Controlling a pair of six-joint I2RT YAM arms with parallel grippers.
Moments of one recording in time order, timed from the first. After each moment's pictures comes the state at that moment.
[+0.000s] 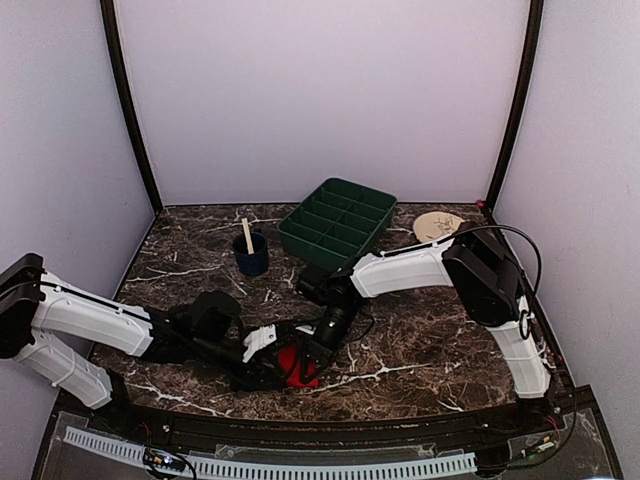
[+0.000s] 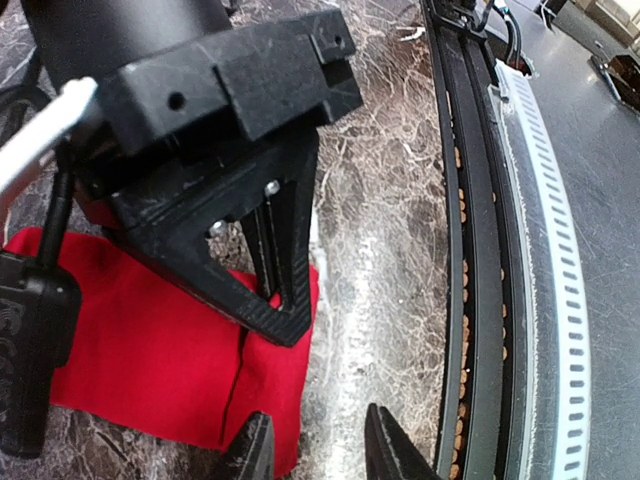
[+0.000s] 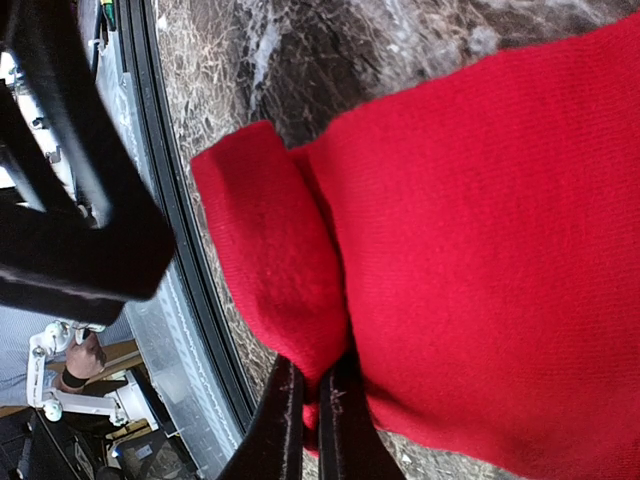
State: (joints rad) left arm -0.98 1.37 0.48 0.12 0.45 0.11; right arm 1.00 2.28 1.63 -0.83 -0.86 -0.06
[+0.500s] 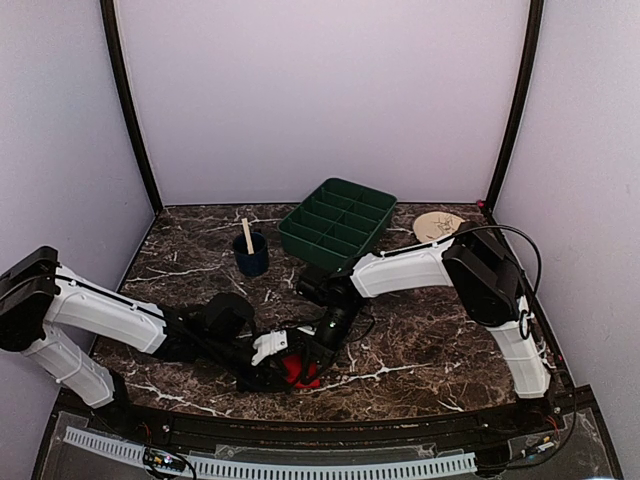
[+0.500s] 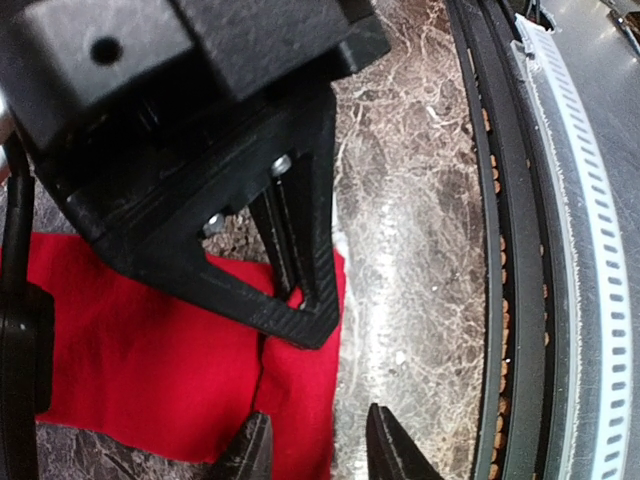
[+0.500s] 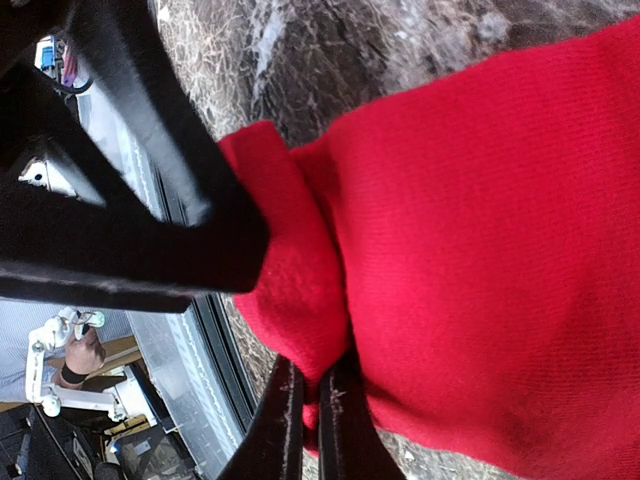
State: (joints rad) left arm -1.01 1.46 0.55 0.06 0.39 0.20; right arm 1.00 2.28 1.63 -0.84 -0.86 -0.08
